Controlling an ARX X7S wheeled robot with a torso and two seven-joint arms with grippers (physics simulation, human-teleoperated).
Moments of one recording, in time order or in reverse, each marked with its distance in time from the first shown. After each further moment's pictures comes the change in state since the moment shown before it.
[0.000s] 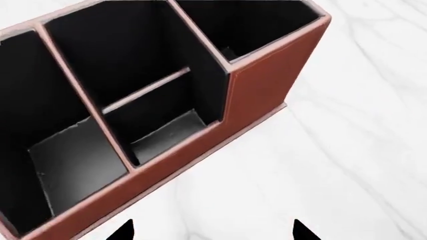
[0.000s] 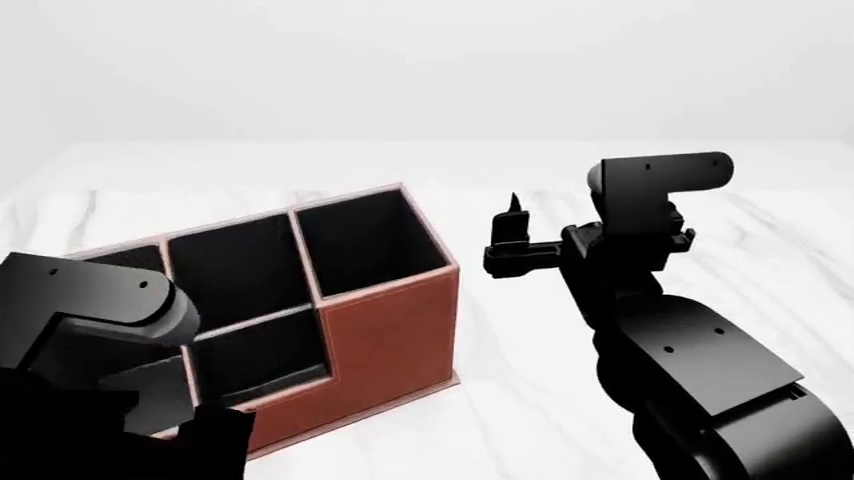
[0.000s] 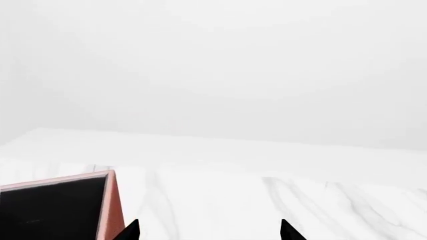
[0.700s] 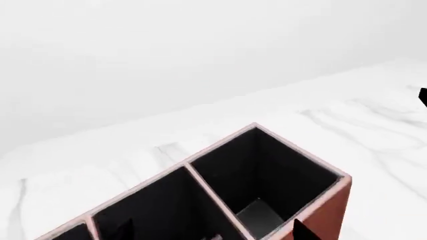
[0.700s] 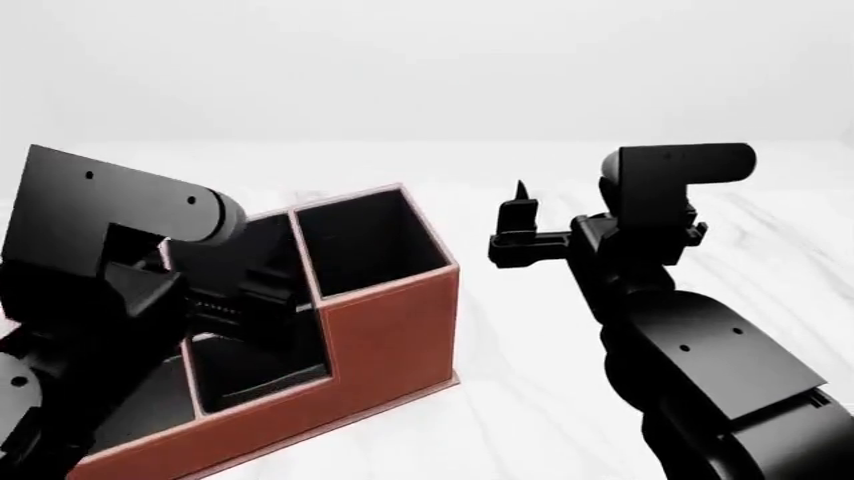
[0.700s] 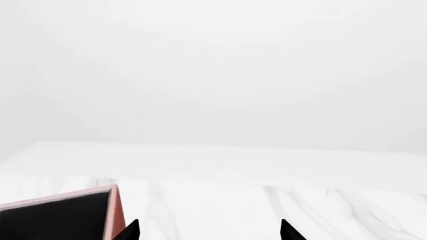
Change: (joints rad) left arm 0.096 0.339 -0.258 -0.102 0.755 -0.328 0.244; right arm 0.016 -0.026 0.048 -0.049 -0.007 0.043 -0.014
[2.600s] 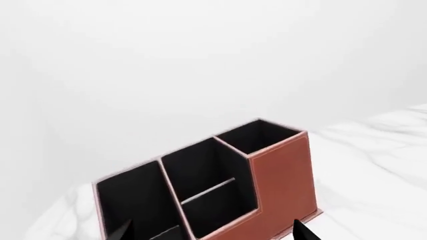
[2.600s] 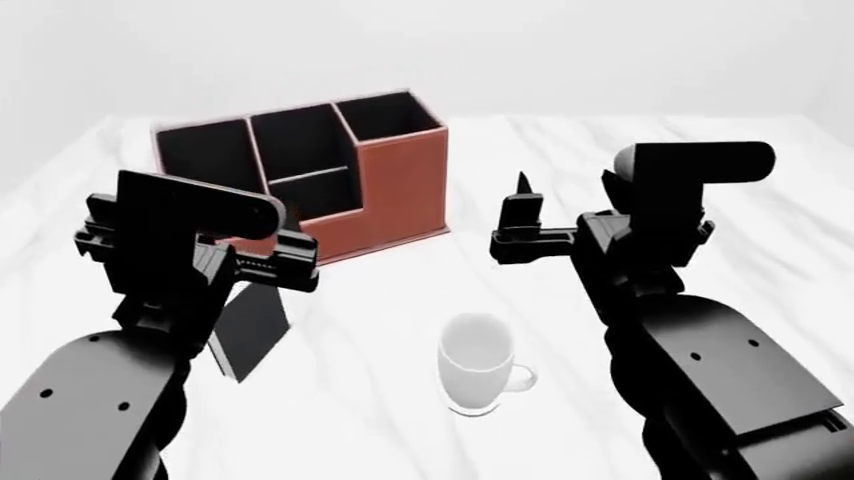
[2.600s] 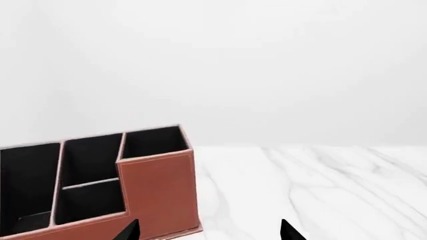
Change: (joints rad) left arm 0.381 0.582 -0.191 0.069 1.912 -0.157 1.269; right arm -0.009 -0.057 0.047 -0.069 -0.087 0.033 -0.091
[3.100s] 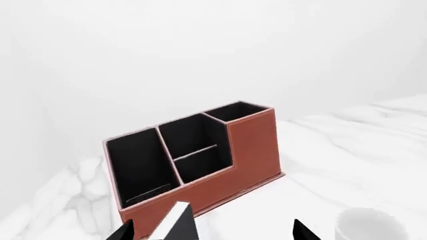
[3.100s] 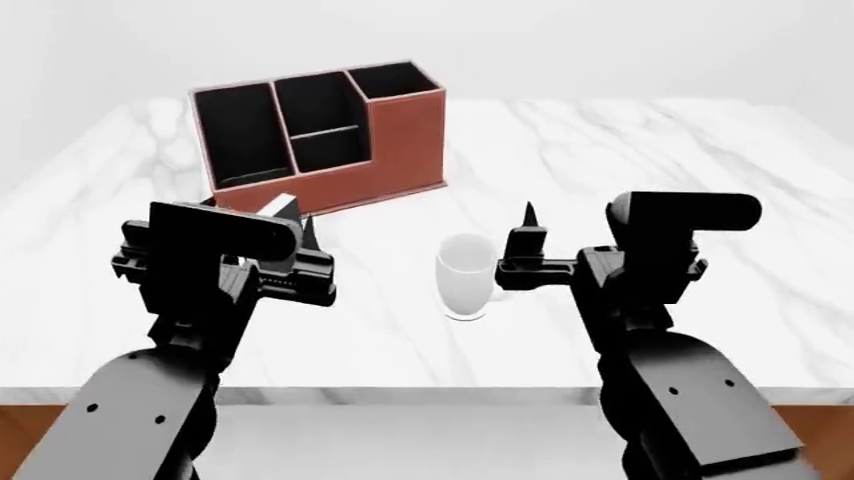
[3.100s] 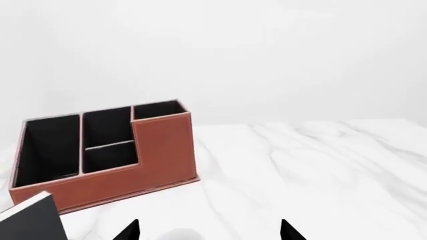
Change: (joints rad) left arm 0.109 0.049 0.005 -0.103 0.019 0.201 -0.011; right arm -0.158 -0.008 -0.011 0.065 -0.082 -0.215 -0.029
